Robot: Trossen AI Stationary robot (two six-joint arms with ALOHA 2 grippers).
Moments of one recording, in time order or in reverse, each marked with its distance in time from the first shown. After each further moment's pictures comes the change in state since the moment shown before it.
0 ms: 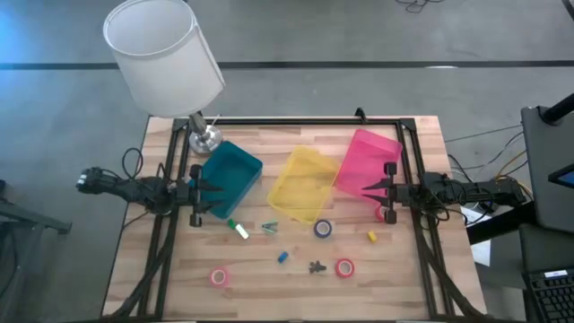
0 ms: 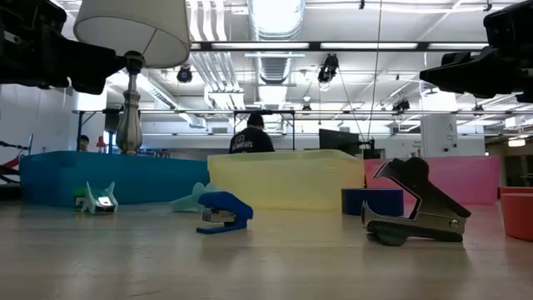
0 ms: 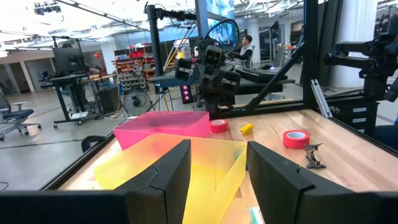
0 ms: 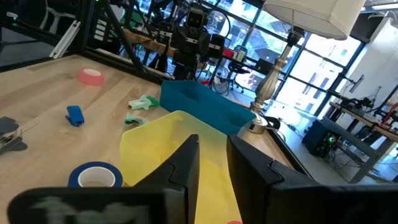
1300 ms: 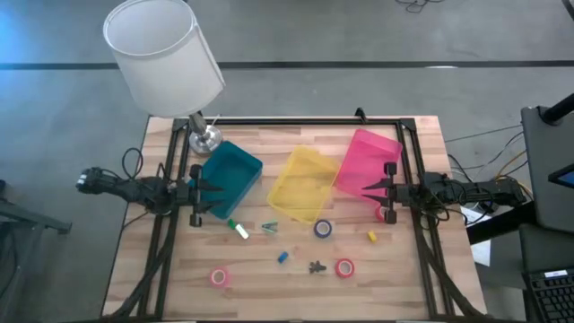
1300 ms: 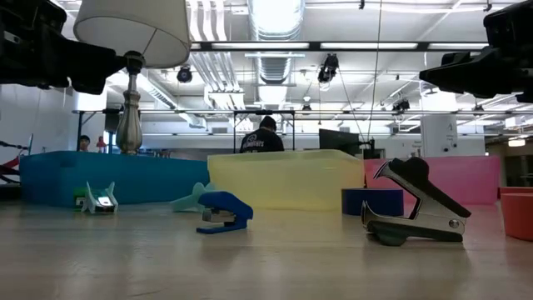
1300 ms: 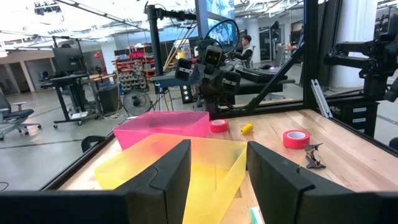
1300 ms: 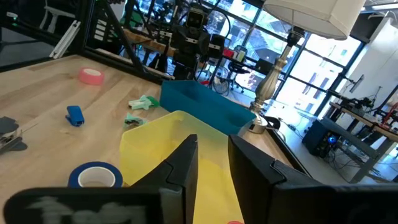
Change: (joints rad) left arm 0.000 0.000 0.000 0.000 0.000 0.000; right arm 0.000 0.000 0.000 0.000 0.000 0.000
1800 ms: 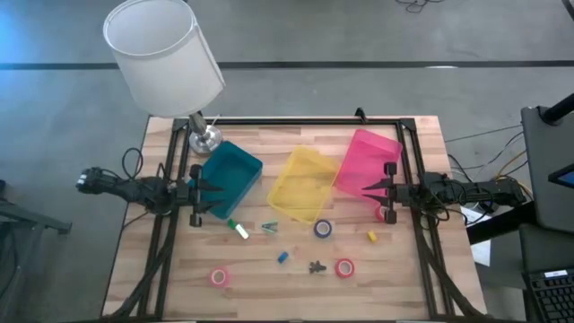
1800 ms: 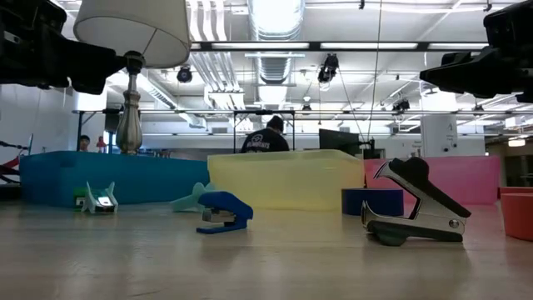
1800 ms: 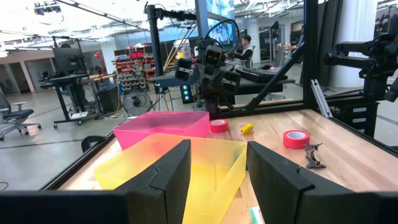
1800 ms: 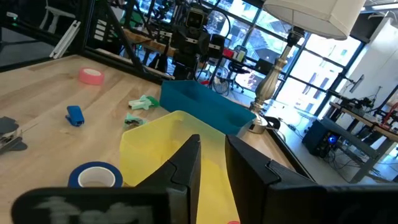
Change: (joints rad) left arm 0.000 0.000 0.000 0.000 0.000 0.000; right arm 0.000 0.000 0.000 0.000 0.000 0.000
